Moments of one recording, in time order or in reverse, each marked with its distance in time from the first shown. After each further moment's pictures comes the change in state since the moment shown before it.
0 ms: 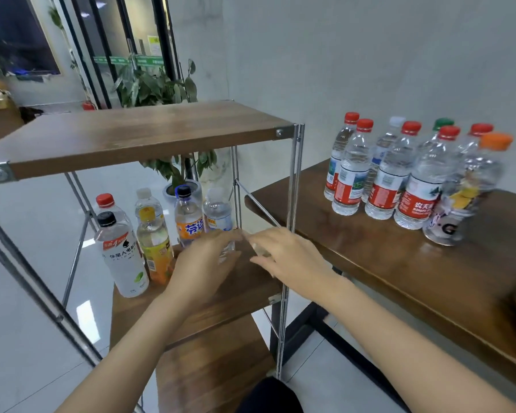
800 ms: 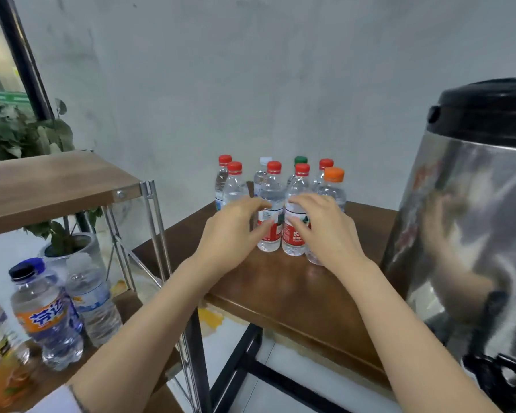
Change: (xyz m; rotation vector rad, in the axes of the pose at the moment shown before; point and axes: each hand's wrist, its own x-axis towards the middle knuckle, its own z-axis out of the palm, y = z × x) left_hand 0.150 0.209 0.064 -0.255 -0.047 0.395; right_hand -0.079 0.140 -0.170 -0.378 0.329 0.605
